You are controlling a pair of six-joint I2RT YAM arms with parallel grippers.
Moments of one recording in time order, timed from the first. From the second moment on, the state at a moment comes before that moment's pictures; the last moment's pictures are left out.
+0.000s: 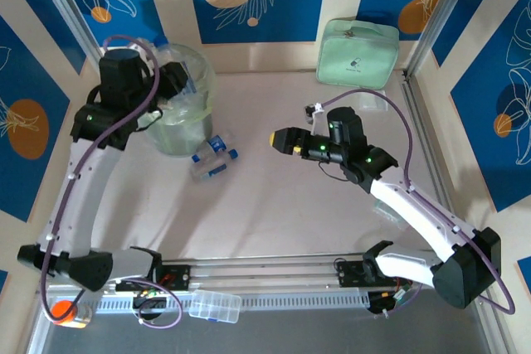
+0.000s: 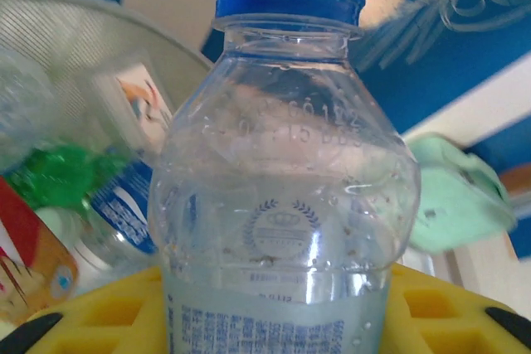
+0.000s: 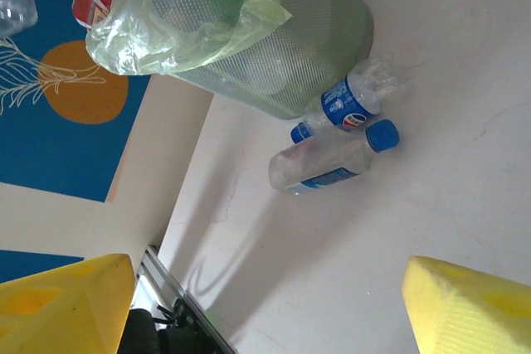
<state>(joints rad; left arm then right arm) -0.23 1.36 1.75 -0.79 -0.06 -0.64 0.57 1.14 0.96 -0.29 -0.42 0.72</state>
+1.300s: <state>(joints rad) -0.10 1.82 2.11 -1.10 -0.08 -0.49 0.60 1.18 0.89 -0.29 -0.39 0.70</state>
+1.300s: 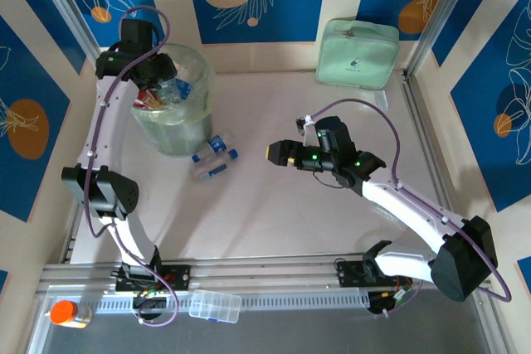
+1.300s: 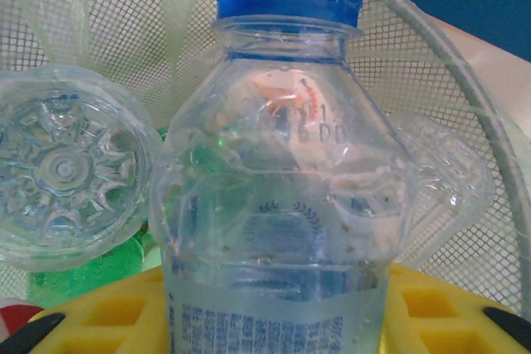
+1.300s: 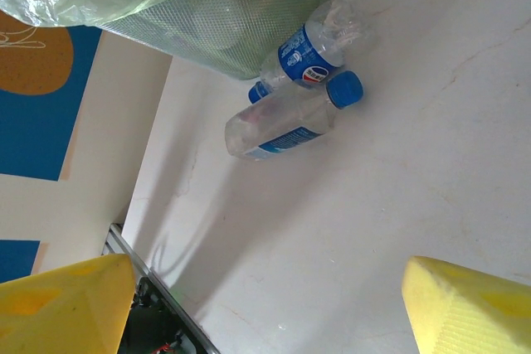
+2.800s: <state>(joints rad) -0.08 1.74 2.06 -1.12 -0.20 -0.39 0.65 1.24 0.90 -0.28 -0.35 0.69</state>
